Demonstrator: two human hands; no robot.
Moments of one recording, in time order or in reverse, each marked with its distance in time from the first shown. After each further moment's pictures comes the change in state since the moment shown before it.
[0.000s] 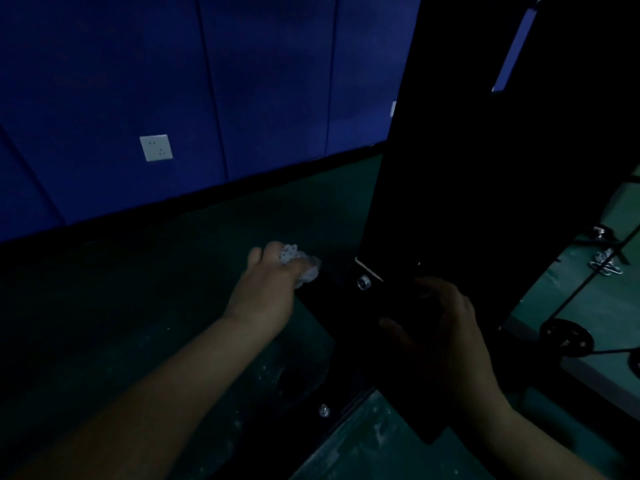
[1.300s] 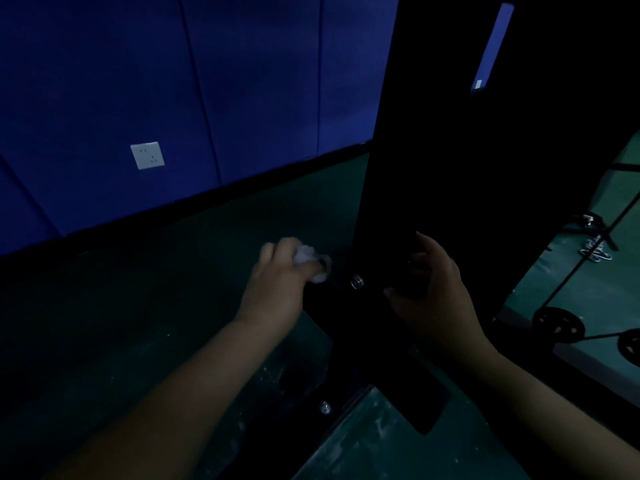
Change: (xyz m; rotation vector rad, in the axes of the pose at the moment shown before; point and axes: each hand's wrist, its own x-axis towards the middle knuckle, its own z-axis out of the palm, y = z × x) left_hand 0.002 0.025 -0.010 -0.010 0.067 0.088; right_hand 0.034 -0.008 -0.007 0.119 -0.014 -0.016
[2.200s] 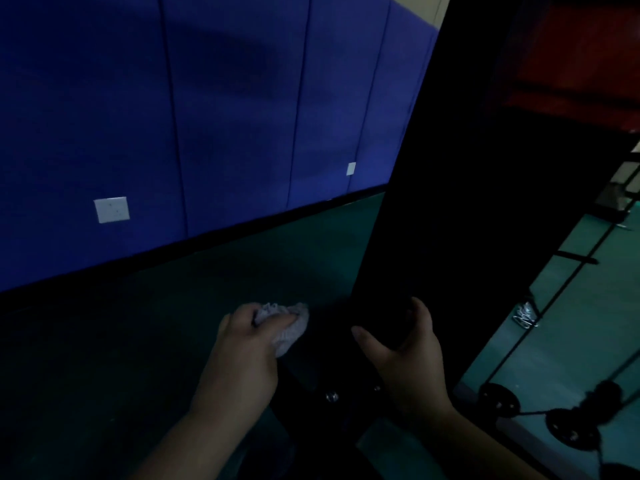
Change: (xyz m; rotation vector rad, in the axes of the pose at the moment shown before) left_hand 0.031 0.002 -0.071 -0.309 0.156 -0.048; right_hand 0.053 -0.079 -0.021 0.260 0.158 0.164
